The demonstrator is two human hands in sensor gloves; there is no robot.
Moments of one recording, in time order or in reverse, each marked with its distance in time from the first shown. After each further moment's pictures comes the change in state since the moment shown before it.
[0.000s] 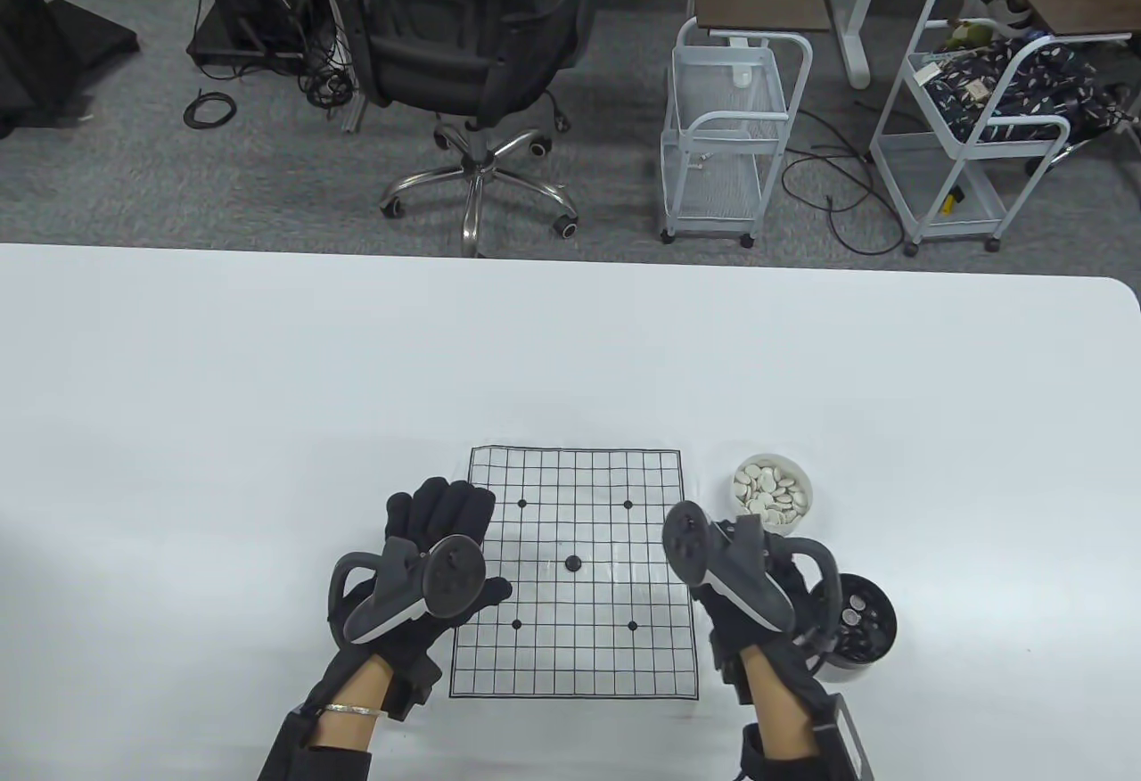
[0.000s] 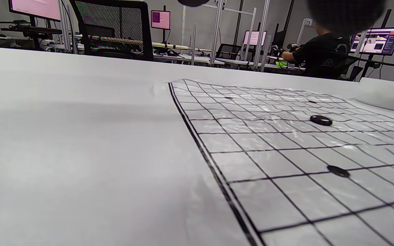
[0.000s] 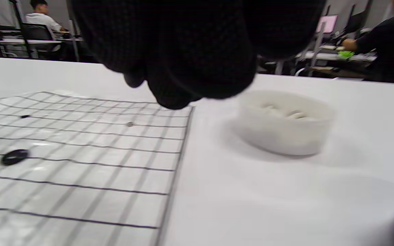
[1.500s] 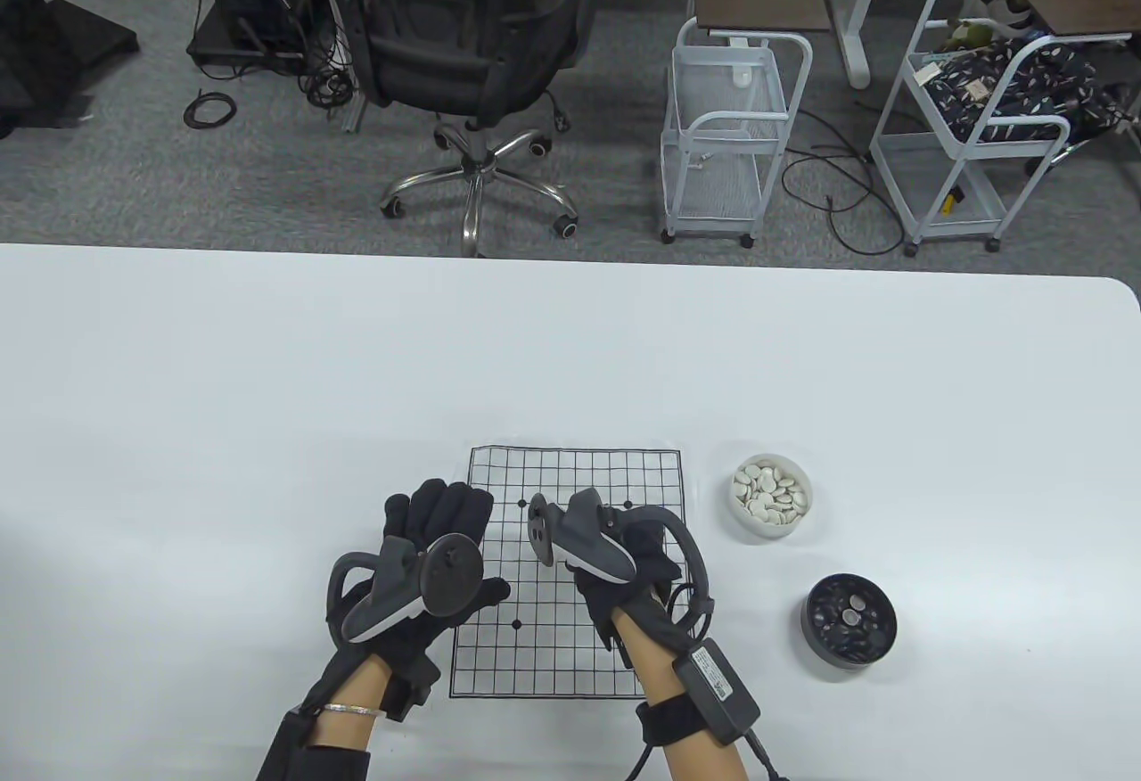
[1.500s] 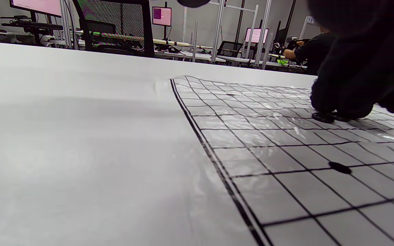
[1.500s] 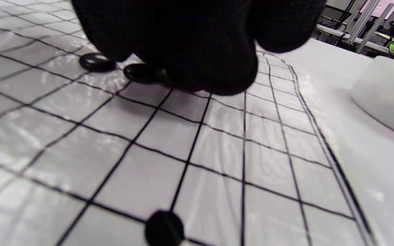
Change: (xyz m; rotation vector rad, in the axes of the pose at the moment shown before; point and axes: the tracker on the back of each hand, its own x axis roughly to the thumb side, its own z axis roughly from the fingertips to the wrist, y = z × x) left_hand -0.001 0.000 0.001 -0.012 0.004 0.007; right_hand 0.091 0.040 -0.034 0.183 -0.068 0.265
